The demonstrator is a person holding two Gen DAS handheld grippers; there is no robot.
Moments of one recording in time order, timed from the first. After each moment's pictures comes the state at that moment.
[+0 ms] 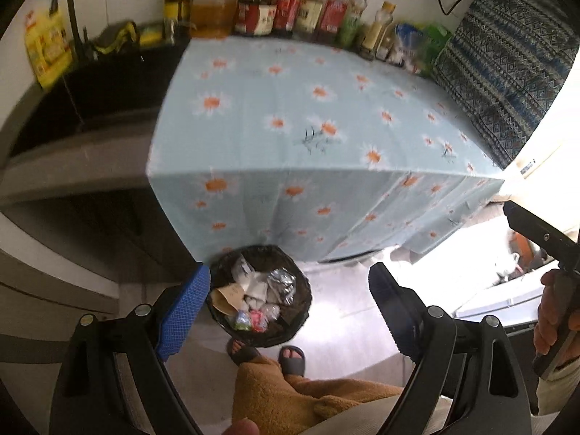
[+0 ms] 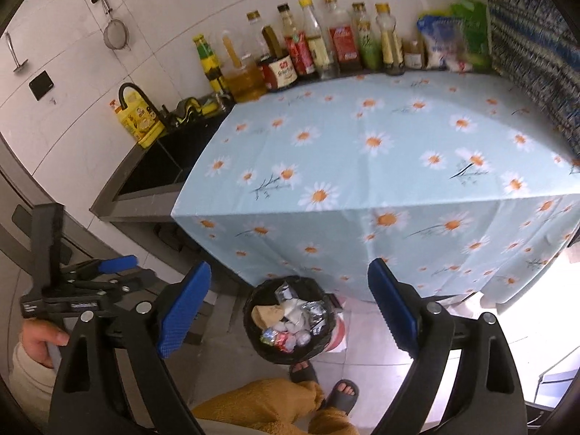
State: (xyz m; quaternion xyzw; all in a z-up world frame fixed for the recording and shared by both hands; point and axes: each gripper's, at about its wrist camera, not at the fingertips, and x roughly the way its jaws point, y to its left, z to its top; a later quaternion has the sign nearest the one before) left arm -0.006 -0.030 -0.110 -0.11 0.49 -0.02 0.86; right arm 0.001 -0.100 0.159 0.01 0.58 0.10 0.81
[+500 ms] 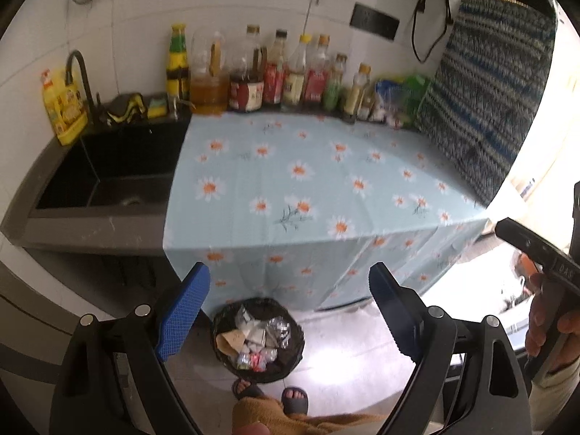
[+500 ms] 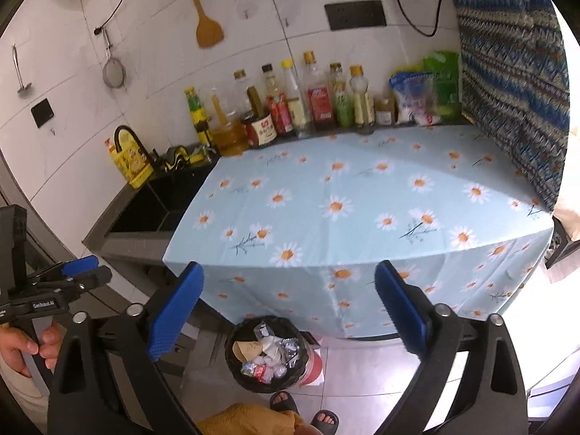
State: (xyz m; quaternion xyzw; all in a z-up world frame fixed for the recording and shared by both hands) left arm -0.019 -0.057 -0.017 -0.09 0.40 0.00 0.91; right arm 0.013 -0.128 0.241 -0.01 0.51 0.08 0.86
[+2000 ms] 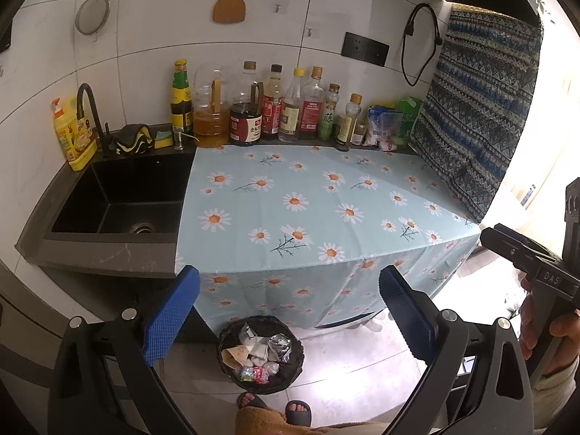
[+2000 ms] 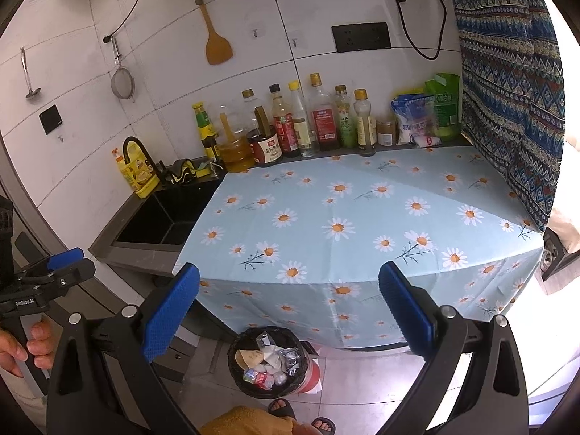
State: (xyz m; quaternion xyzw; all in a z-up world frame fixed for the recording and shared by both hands) left arm -0.038 -0.064 0.033 -0.08 0.37 0.00 0.93; right arm 0.019 -0.126 0.275 -0.01 0.50 0.09 0.86
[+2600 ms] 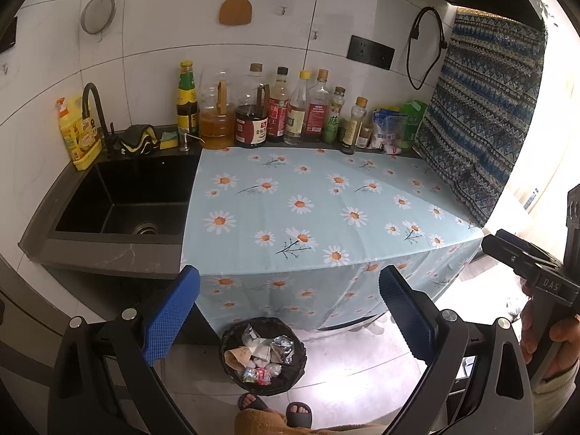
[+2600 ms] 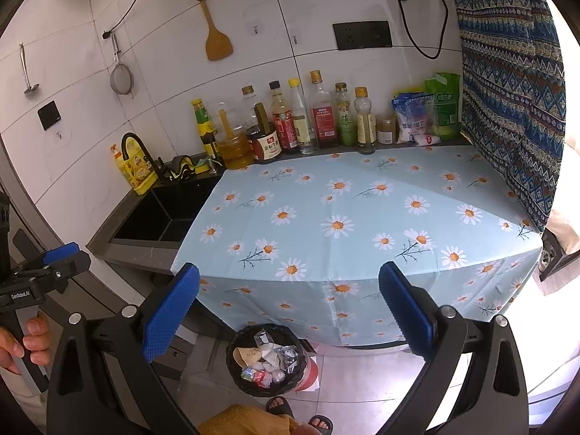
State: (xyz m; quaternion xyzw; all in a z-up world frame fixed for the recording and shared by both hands) left arm -0.039 -0.061 0.034 -0.08 0.37 0.01 0.93; right arm 0.022 -0.124 0.275 -0.02 0.50 0.09 0.86
